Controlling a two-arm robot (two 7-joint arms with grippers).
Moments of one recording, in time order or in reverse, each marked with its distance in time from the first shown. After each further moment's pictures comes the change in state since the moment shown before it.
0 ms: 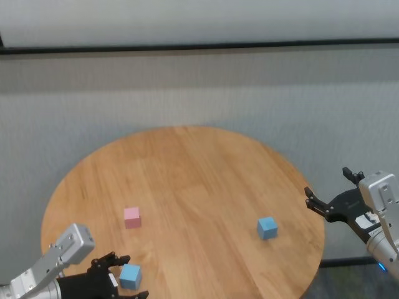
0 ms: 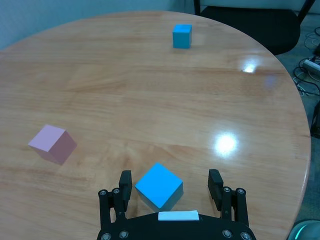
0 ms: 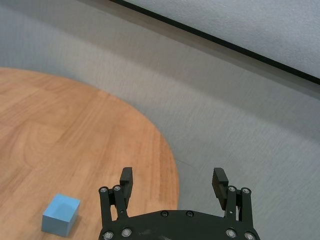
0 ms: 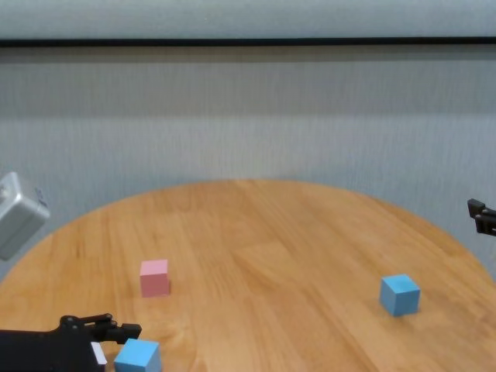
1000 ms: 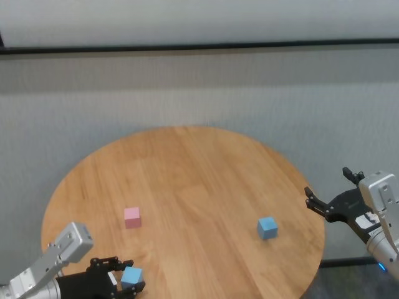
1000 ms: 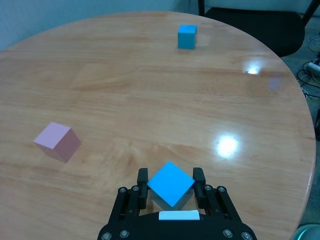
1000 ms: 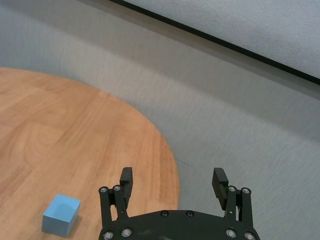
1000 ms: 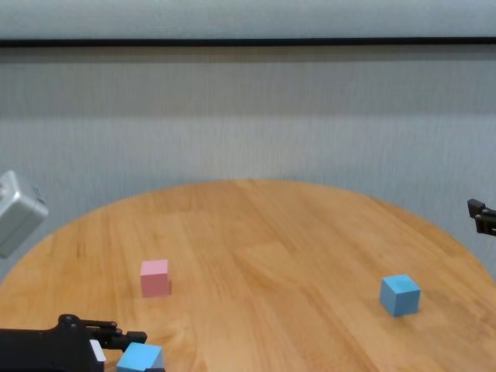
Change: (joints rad) left arm -0.004 -0.005 -0.006 0.008 -0.010 0.008 0.014; right arm 0.000 0.000 0.000 0.000 0.000 0.000 0.000
